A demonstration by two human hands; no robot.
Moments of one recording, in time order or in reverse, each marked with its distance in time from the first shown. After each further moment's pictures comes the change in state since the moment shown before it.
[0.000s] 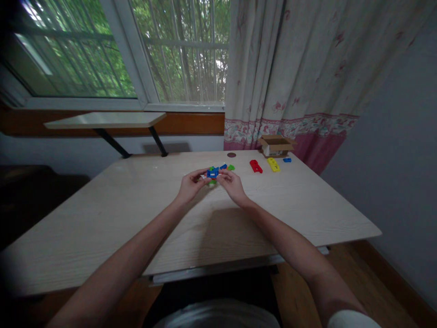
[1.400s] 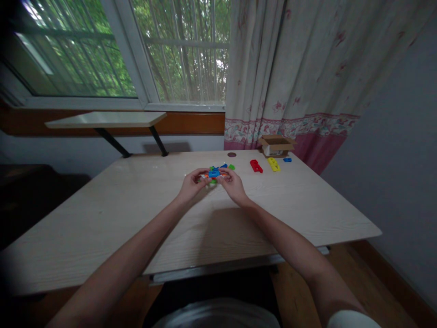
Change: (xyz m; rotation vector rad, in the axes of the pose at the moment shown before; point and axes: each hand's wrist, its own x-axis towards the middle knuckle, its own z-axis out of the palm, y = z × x) left_hand 0.002 -0.005 0.001 -0.050 -0.034 0.006; right_hand -0.002 0.000 -0.001 -0.179 -0.003 -0.133
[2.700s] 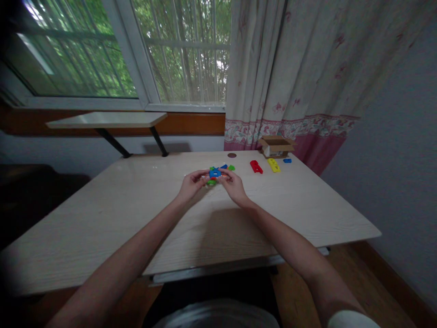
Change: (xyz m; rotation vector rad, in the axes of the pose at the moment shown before) left_hand 0.001 0.001 -0.001 -0.104 0.015 -0.091; right_hand -0.001 0.002 -0.002 0.025 -0.016 0.029
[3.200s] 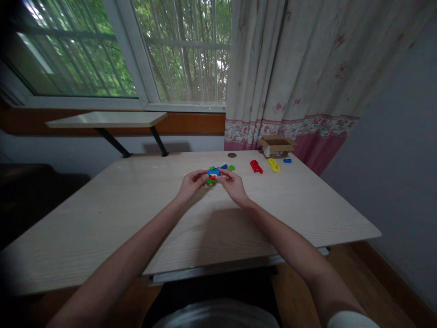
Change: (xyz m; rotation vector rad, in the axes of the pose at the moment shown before) left_hand 0.000 0.000 0.001 -0.050 0.030 -0.033; right_hand 0.001 -0.008 0.001 0.009 0.023 0.003
